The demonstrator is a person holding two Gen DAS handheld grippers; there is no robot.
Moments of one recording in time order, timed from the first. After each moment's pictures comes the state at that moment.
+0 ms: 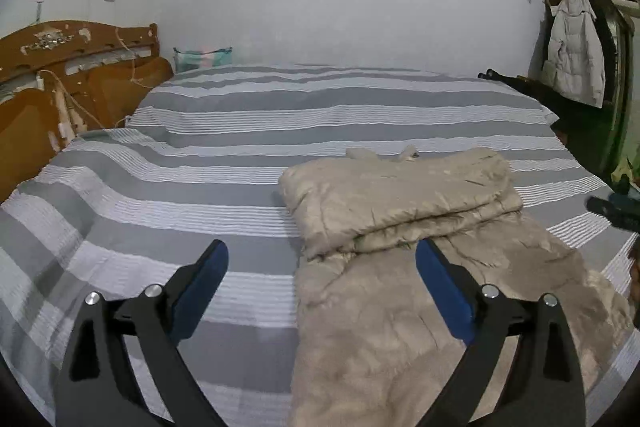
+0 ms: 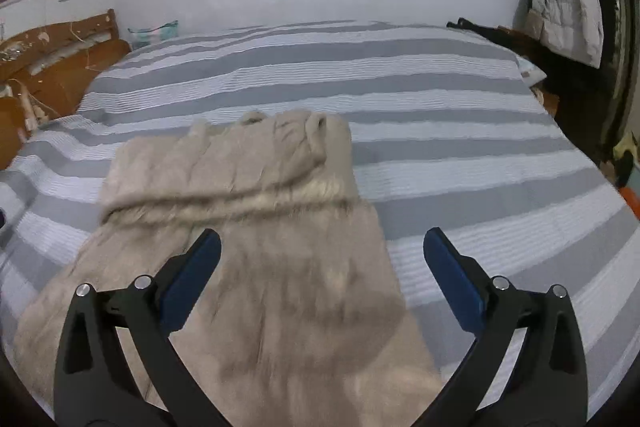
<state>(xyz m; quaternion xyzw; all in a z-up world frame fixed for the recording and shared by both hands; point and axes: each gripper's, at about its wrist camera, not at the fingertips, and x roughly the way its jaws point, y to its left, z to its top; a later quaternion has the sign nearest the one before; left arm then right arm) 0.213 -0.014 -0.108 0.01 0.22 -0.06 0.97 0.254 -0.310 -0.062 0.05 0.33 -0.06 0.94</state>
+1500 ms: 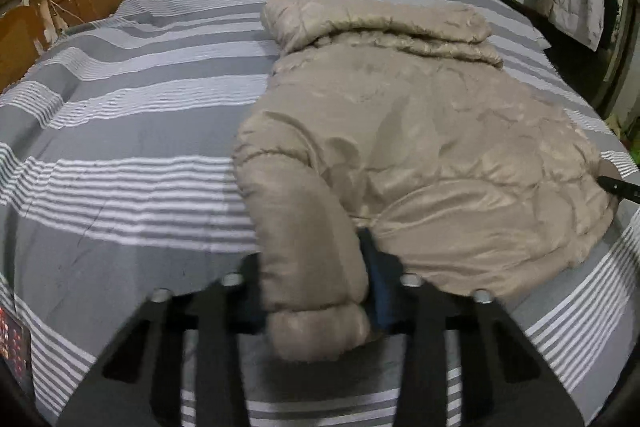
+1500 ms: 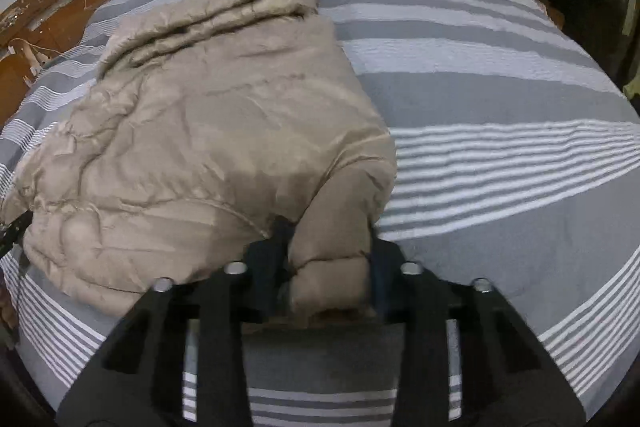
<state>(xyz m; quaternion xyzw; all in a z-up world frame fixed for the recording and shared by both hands) 0.133 -0.016 -0.235 0.00 0.39 -0.10 0.91 0.152 -0.346 -0.172 0.09 0.46 -0.03 0.89</state>
